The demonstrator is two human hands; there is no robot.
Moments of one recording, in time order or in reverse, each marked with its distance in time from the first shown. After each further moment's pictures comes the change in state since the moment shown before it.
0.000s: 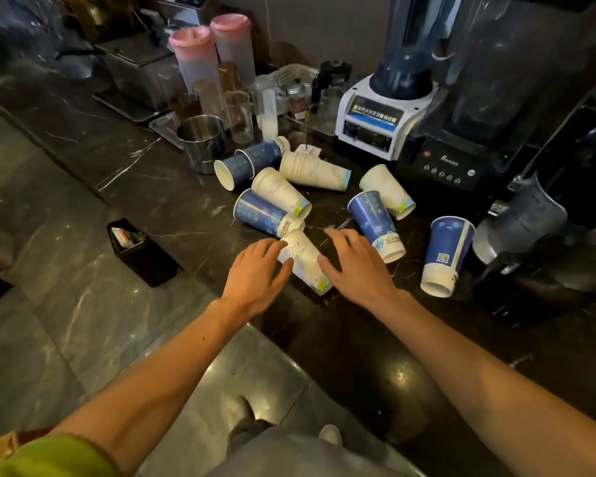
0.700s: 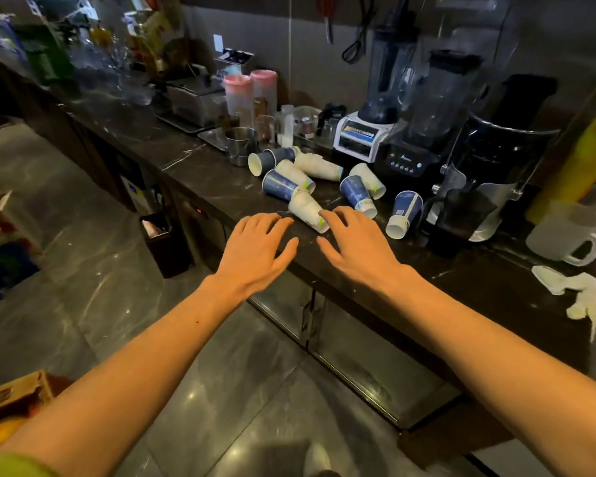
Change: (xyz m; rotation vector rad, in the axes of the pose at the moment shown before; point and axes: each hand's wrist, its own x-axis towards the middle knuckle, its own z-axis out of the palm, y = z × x) left_hand -0.281 0.096 -0.100 0.237 0.303 0.168; right_hand -0.271 -0.115 -0.077 -0.266 0.219 -0.243
